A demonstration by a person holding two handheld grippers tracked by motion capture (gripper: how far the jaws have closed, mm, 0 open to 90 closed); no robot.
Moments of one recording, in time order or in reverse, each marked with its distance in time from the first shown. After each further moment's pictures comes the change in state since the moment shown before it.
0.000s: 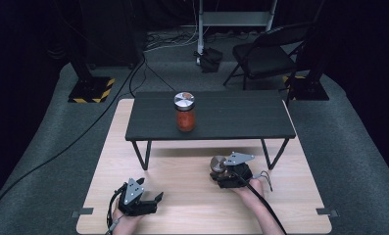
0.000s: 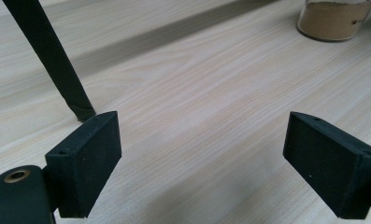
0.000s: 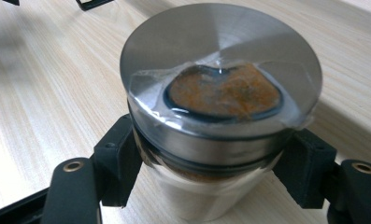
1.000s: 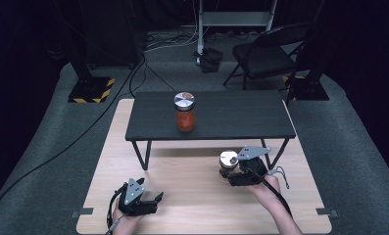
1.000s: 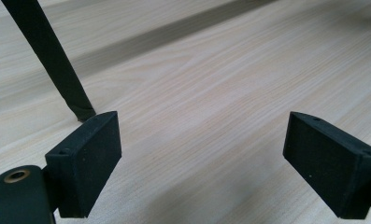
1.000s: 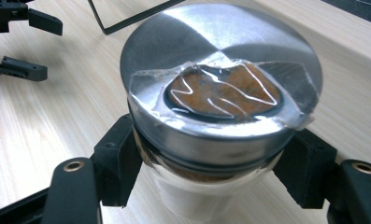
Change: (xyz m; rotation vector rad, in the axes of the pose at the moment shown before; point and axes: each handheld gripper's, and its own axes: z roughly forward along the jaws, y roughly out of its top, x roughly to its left) left arm -0.001 0.000 0.000 0.000 0.003 0.004; right arm 0.002 0.040 -0.068 0.018 -0.004 -0.015
